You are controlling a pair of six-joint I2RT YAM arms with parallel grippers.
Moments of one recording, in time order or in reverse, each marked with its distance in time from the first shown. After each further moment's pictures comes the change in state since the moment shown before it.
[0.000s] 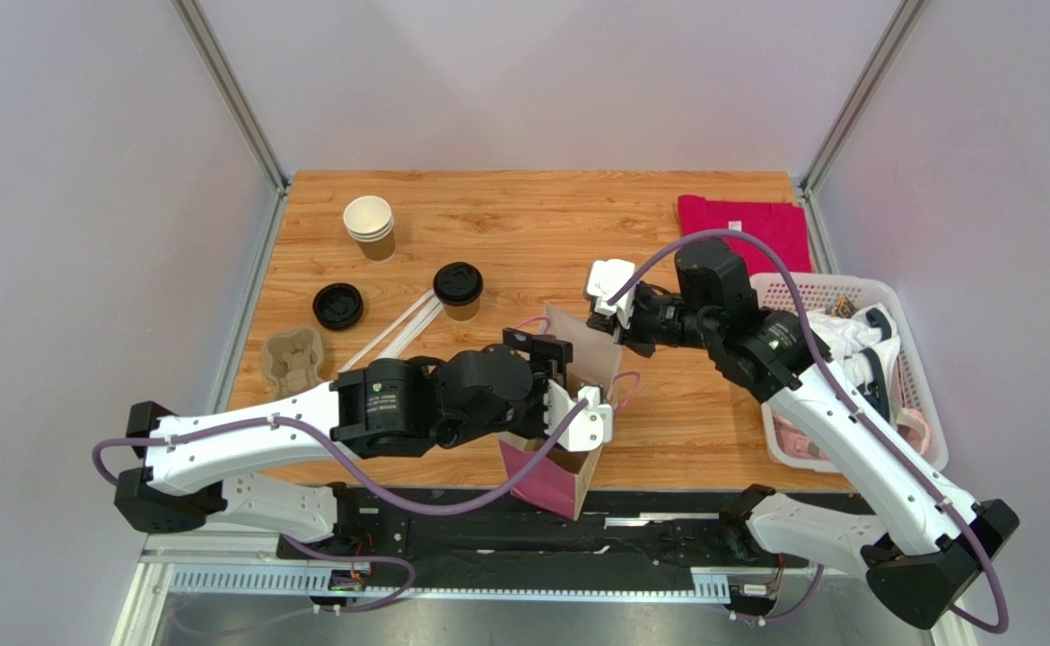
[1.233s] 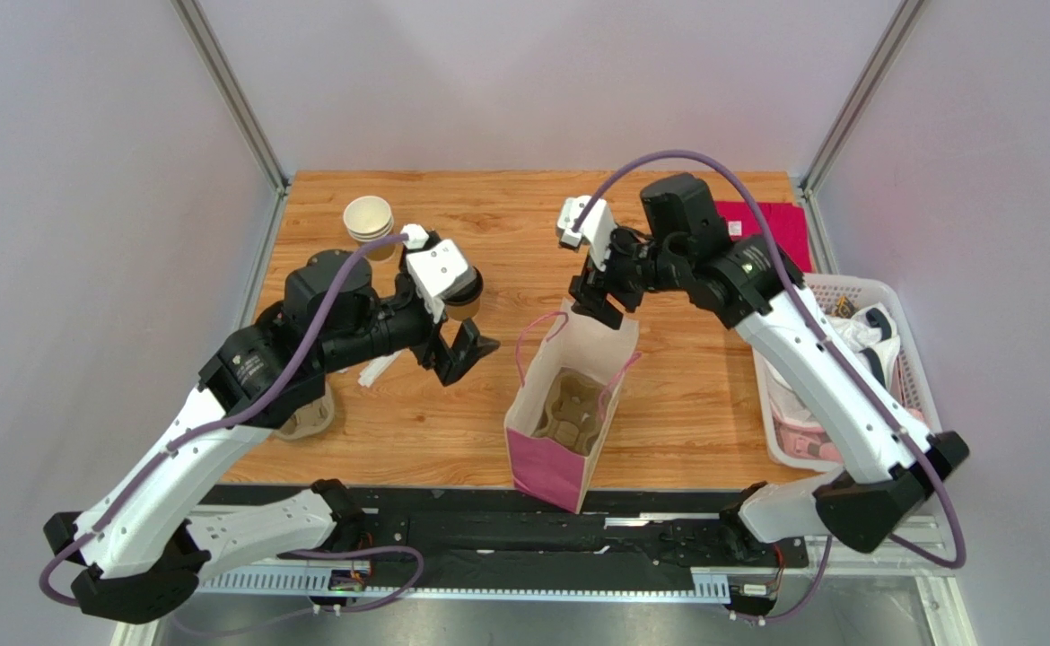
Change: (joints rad) left arm 0.573 -0.249 0.022 -0.050 0.516 -0.541; right arm -0.021 0.280 0.411 -0.257 0.075 0.055
